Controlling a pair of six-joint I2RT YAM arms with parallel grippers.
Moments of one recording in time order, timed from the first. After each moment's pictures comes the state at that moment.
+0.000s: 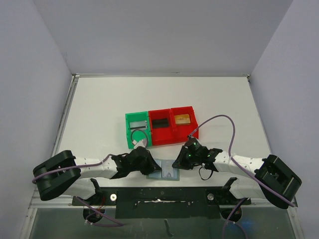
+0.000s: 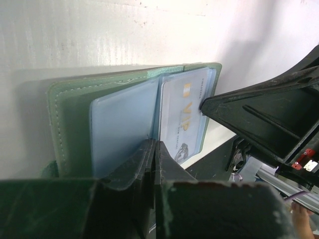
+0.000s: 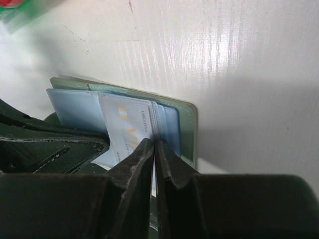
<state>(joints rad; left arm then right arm) -1.05 1.35 0.38 0.22 0.00 -1.33 0.81 1.23 0.41 -0.11 -0.15 1.09</state>
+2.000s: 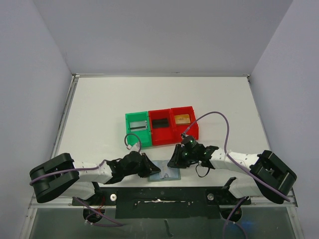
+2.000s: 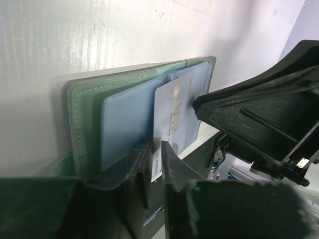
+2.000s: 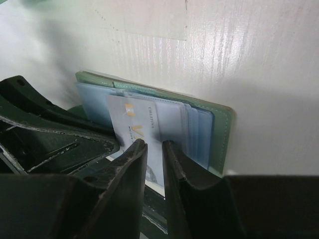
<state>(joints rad) -1.05 1.31 0.23 0.42 0.00 -1.45 0.83 1.30 0.47 -0.08 -0.22 1.00</state>
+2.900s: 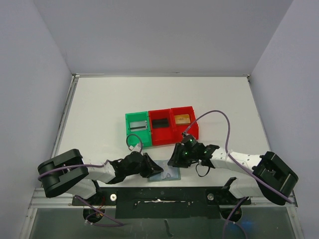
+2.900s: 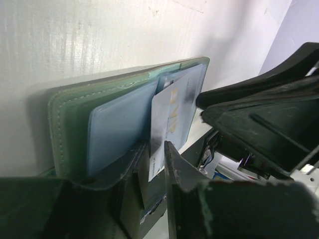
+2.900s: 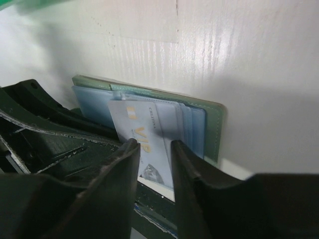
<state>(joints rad) -1.05 1.41 0.22 0.57 0.03 -1.51 0.83 1.28 0.49 -0.12 -0.19 1.01</state>
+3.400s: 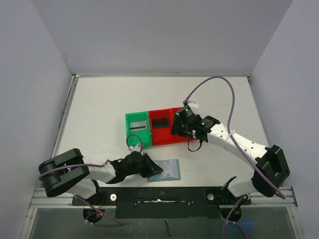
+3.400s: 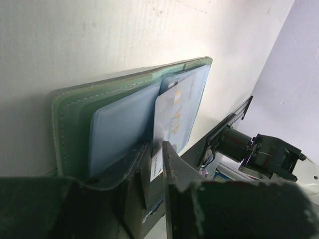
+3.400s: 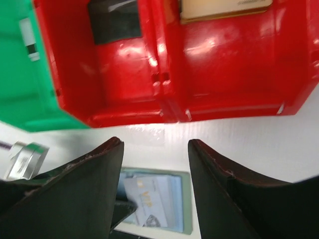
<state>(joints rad) -1.05 1.42 0.22 0.57 0.04 -1.51 0.74 1.36 1.03 -0.58 0.19 0.77</state>
